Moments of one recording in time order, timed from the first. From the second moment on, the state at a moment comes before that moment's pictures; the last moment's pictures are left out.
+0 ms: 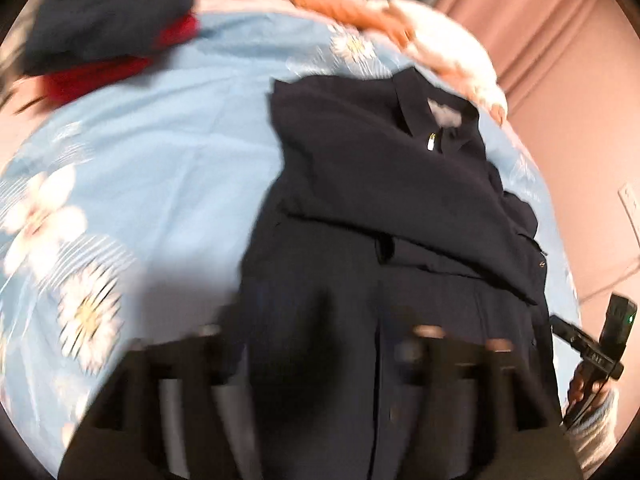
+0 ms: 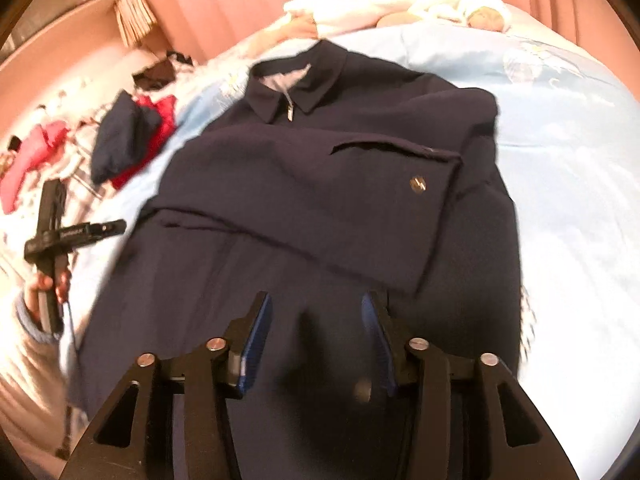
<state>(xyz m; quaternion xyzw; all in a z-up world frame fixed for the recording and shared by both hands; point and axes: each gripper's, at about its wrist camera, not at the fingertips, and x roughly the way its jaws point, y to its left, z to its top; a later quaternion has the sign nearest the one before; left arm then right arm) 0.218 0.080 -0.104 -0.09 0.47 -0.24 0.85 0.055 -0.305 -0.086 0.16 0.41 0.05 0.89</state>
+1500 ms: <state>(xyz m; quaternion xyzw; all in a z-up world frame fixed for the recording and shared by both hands) 0.060 0.128 -0.184 -0.29 0.57 -0.31 0.71 -0.086 -0.349 -0.149 0.35 0.42 0.09 0.83</state>
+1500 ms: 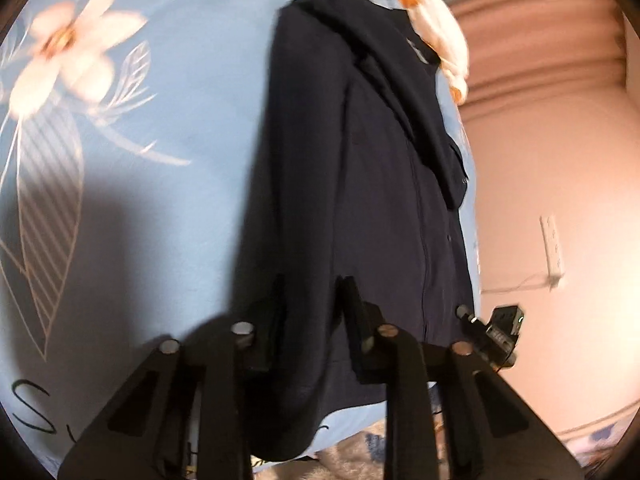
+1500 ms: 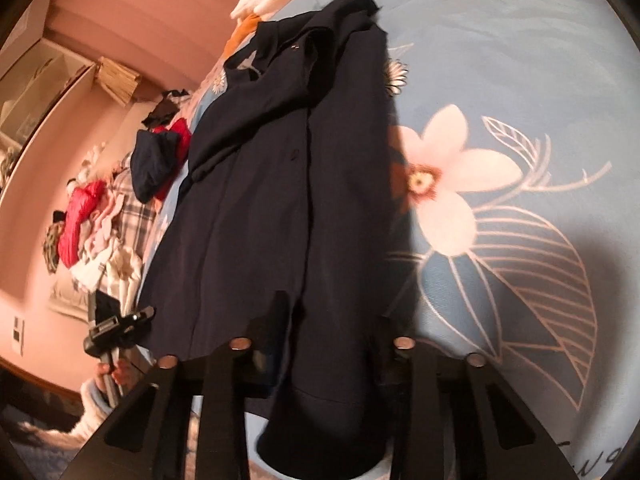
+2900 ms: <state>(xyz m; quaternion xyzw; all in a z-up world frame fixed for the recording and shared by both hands) 0.056 0.137 0.015 -0.30 0.41 -0.40 0.76 -0.107 -0.350 0.003 0.30 0.22 0.17 0.91</state>
